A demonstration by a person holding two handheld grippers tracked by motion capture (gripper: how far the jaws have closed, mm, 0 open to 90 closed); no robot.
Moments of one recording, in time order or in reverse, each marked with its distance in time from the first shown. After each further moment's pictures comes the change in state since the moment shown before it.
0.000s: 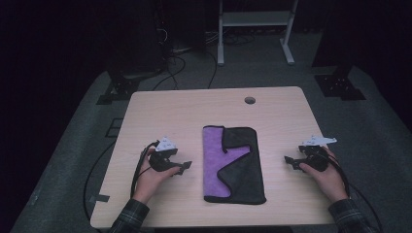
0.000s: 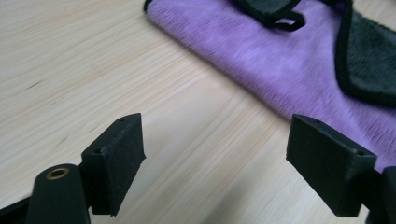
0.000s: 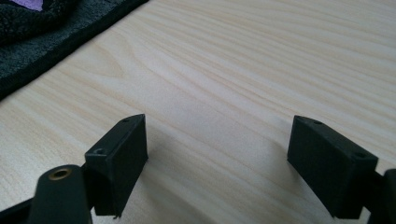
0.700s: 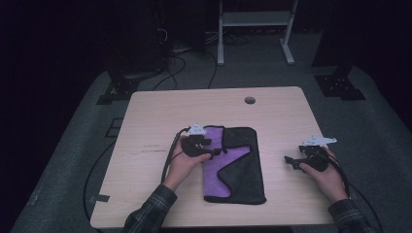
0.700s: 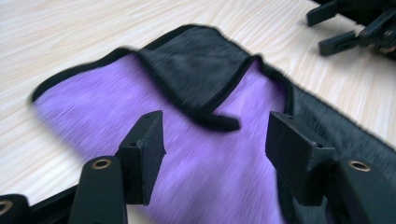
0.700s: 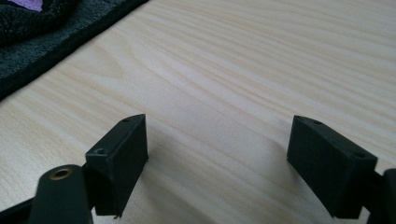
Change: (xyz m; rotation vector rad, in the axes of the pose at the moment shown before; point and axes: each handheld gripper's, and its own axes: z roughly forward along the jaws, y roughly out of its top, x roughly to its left) left arm -0.036 0.067 0.062 -0.047 -0.144 -0.011; right arm 0.000 0.000 0.000 0.000 -0.001 -0.001
